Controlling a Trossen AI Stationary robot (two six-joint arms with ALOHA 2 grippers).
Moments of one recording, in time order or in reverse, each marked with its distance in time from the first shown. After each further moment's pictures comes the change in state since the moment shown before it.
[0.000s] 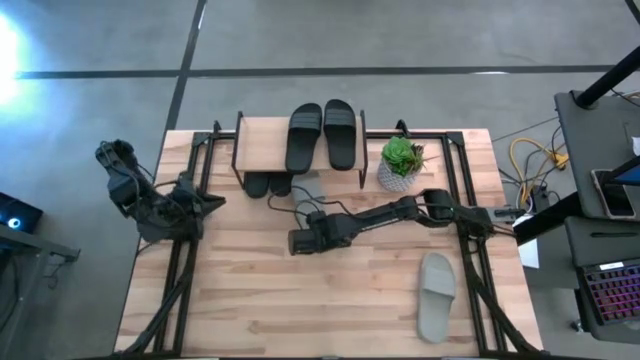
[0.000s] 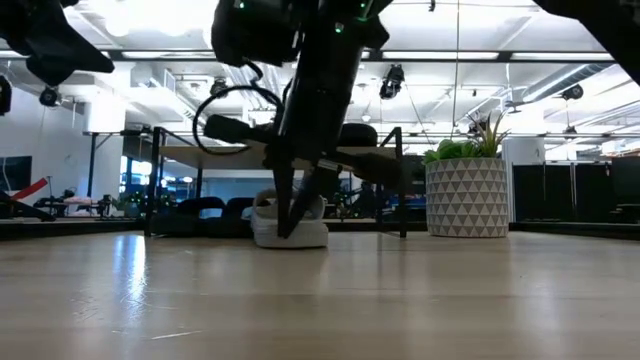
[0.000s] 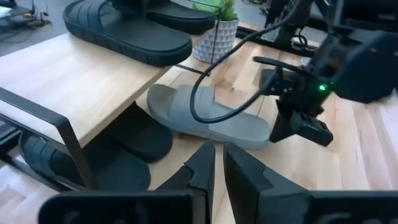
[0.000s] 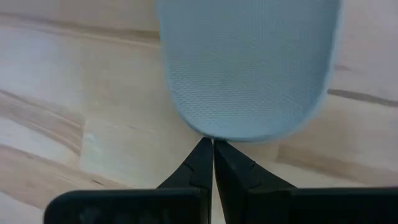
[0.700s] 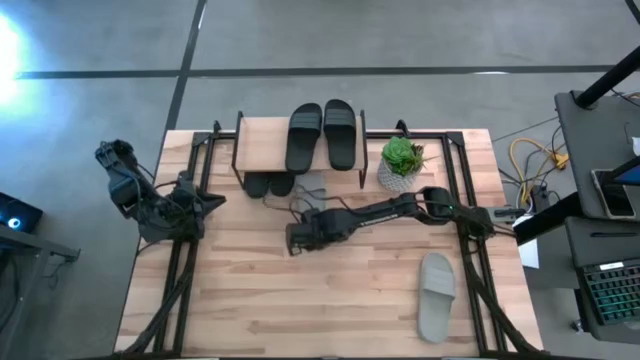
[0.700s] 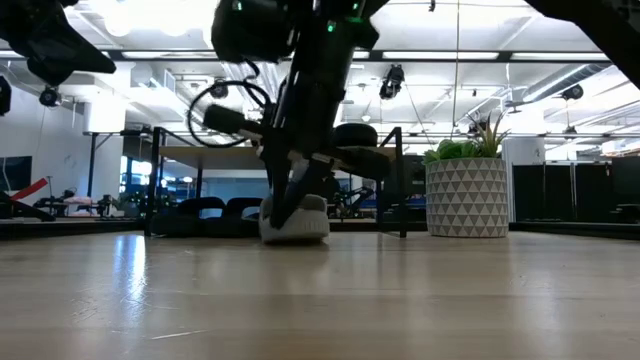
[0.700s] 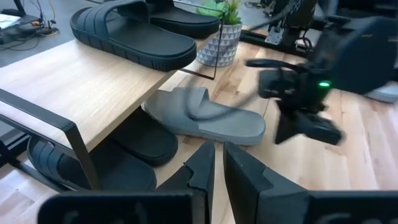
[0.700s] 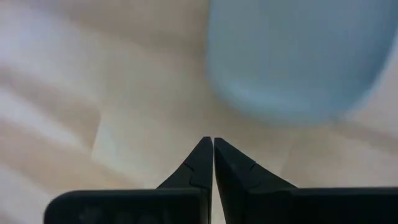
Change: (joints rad) left arm 0.000 -0.003 -0.009 0.000 -0.023 0.016; right arm -0.028 0.000 0.040 -0.013 -0.076 -0.176
